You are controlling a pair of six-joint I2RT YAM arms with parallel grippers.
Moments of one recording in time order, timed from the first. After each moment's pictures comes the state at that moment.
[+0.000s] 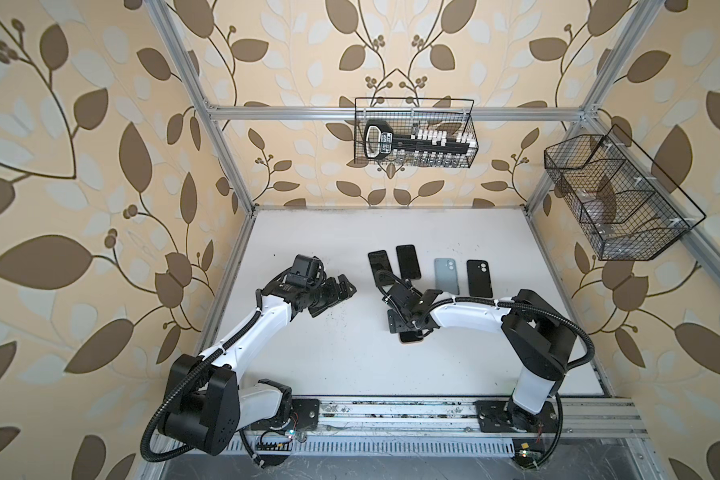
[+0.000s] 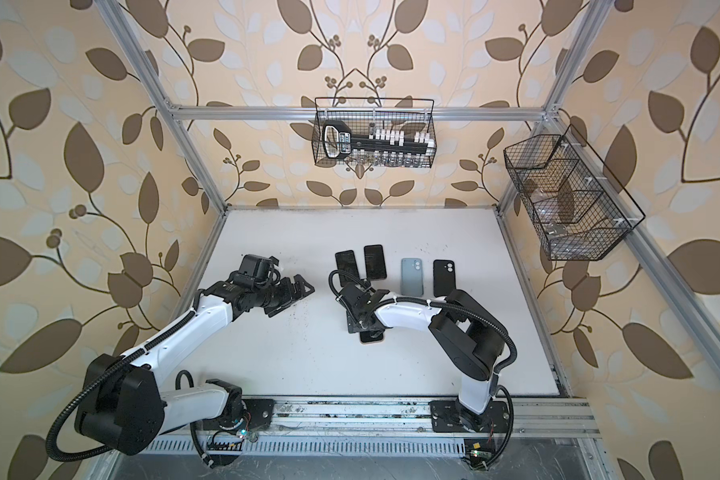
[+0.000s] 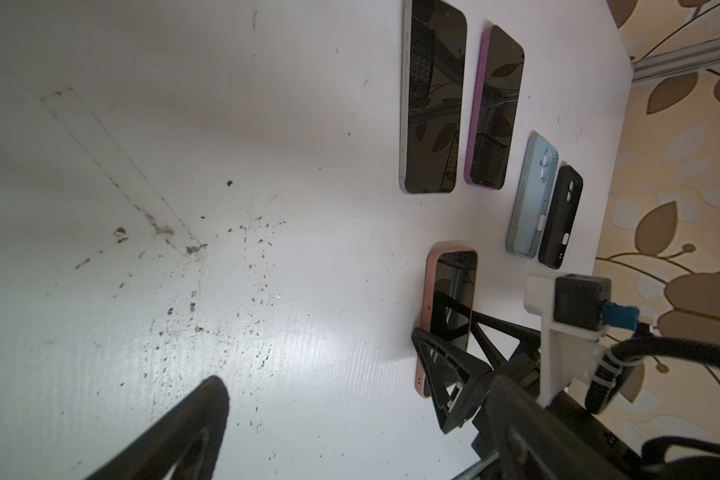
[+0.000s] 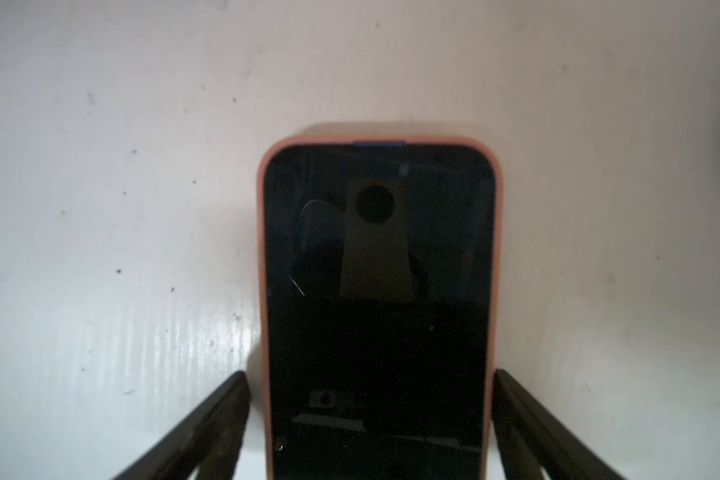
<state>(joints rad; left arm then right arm) -0.26 1.23 0.79 -0.50 0.37 -0.72 0.89 1.81 1.06 -0.55 0.29 0.73</state>
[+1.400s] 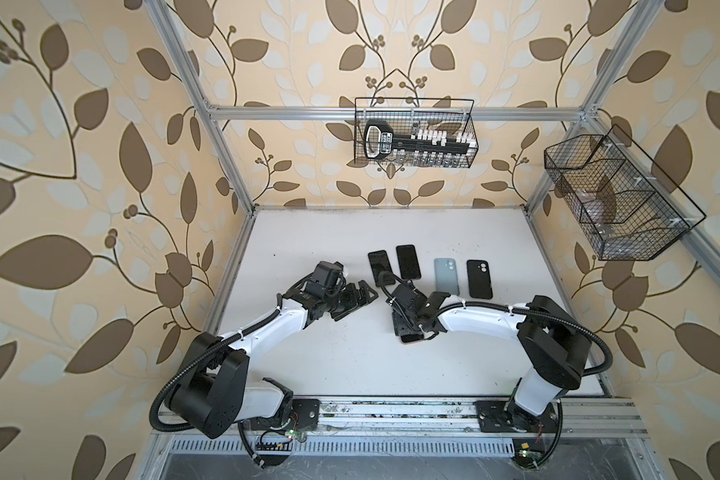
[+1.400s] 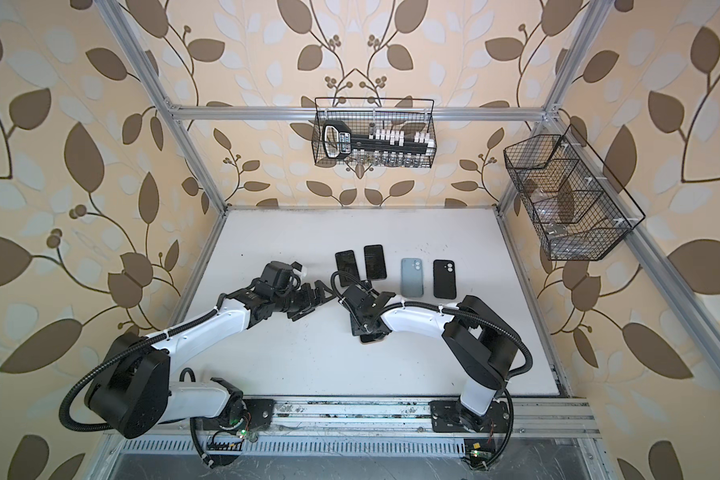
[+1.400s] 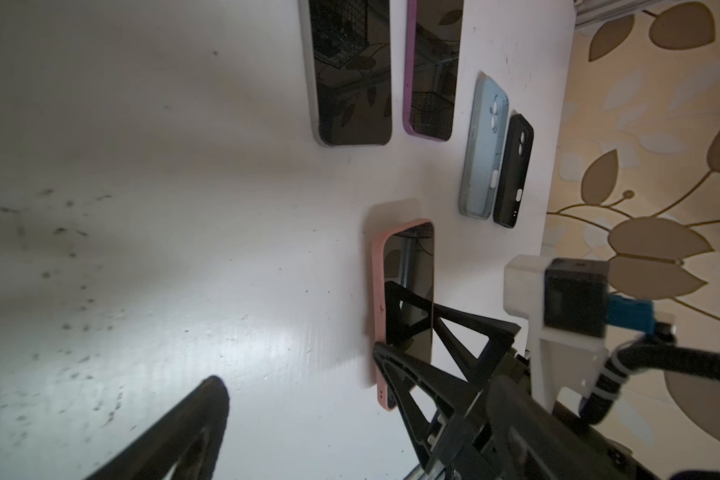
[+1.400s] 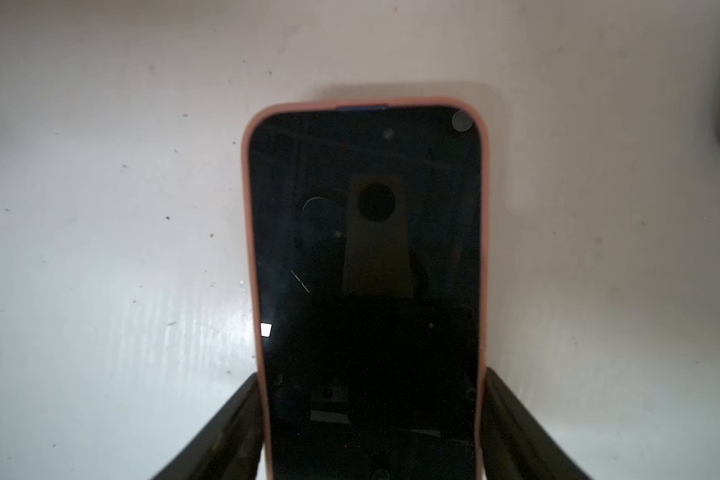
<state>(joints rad) -0.47 1.34 0.71 -0.18 0.43 -0.87 0.89 1.71 1.02 -0.55 0.25 0.72</state>
